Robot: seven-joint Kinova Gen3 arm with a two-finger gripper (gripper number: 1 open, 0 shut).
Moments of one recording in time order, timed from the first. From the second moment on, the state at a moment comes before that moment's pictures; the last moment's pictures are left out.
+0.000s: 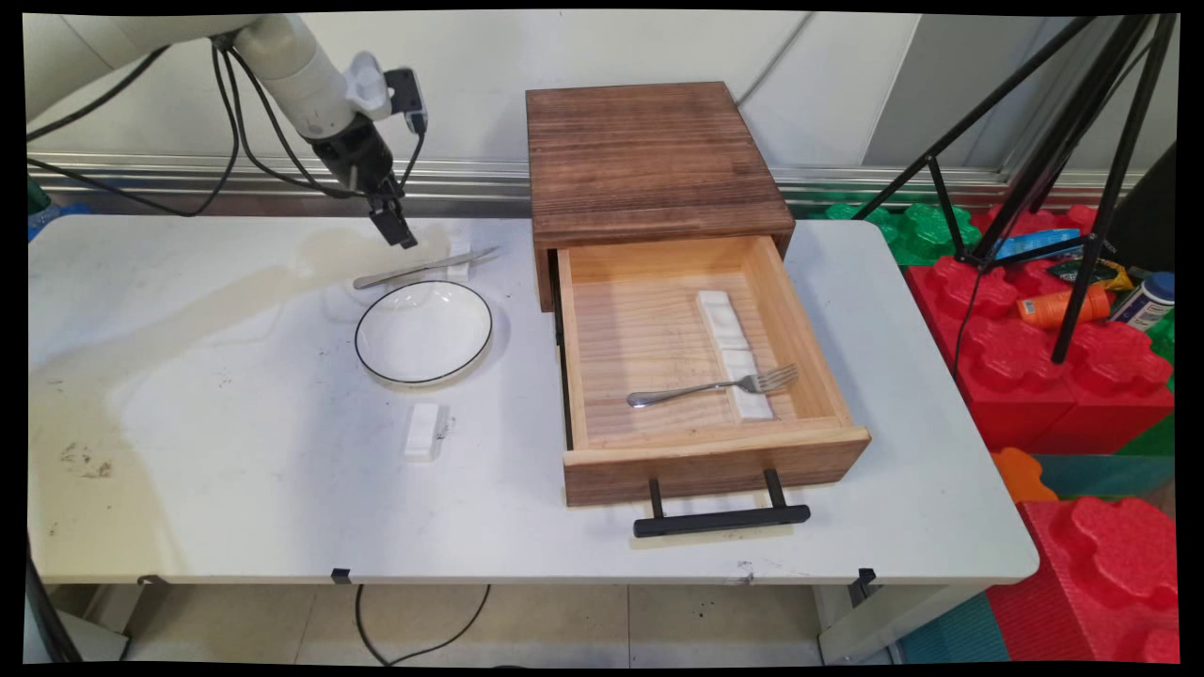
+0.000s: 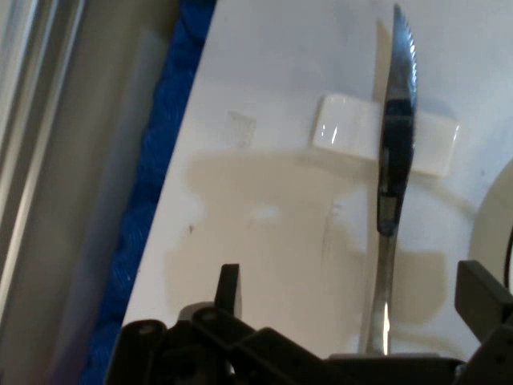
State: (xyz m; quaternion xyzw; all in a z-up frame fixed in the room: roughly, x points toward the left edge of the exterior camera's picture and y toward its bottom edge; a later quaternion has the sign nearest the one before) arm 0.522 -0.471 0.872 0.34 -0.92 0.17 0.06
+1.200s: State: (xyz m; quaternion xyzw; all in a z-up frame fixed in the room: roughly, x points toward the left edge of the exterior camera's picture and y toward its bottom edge) arm 0.526 -0.521 0.811 0.29 -0.95 0.10 0.05
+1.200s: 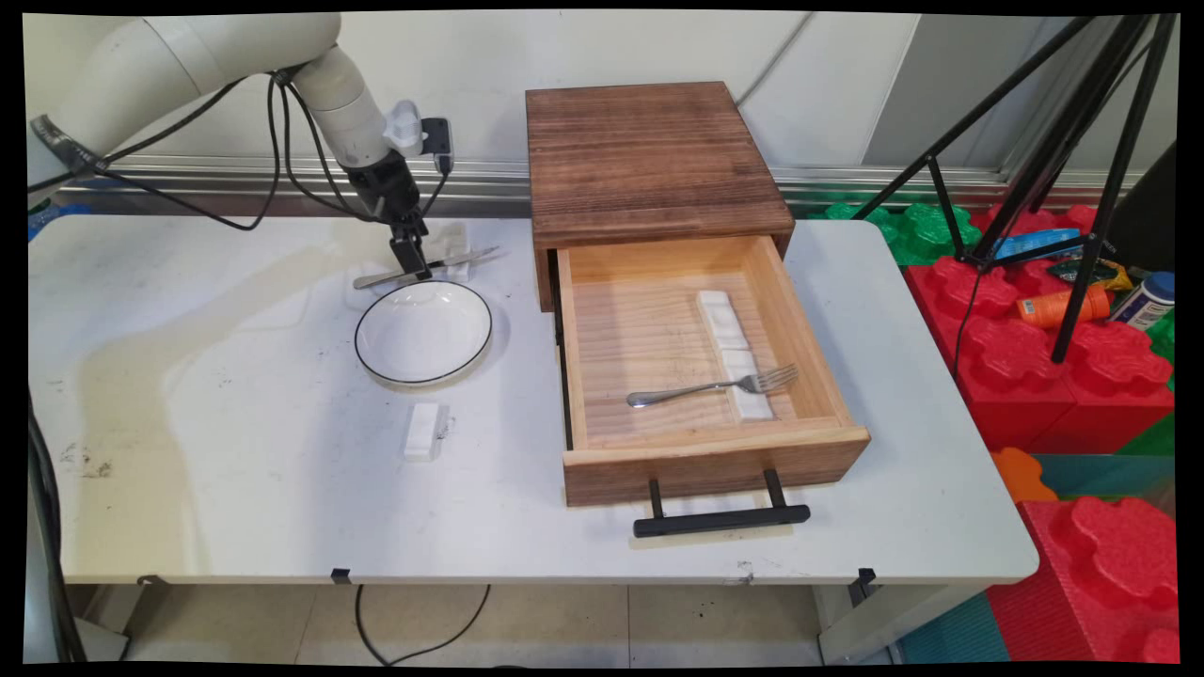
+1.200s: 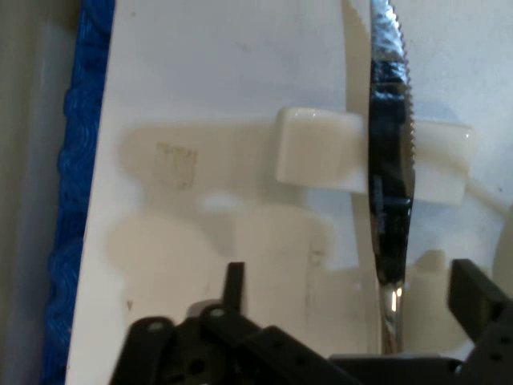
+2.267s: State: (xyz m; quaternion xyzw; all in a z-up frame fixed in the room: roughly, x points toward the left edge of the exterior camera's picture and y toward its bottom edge) arm 0.532 -0.510 0.827 0.35 -0.93 0.11 0.06
